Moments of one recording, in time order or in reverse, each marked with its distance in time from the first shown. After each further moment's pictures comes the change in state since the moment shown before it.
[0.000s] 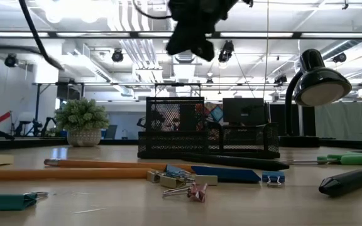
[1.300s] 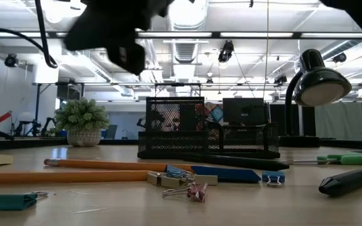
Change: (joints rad) left arm 0.033 0.190 0.184 -0.435 0.076 -0.272; right arm 0.245 0.547 0.566 -0.072 -0.213 -0.061
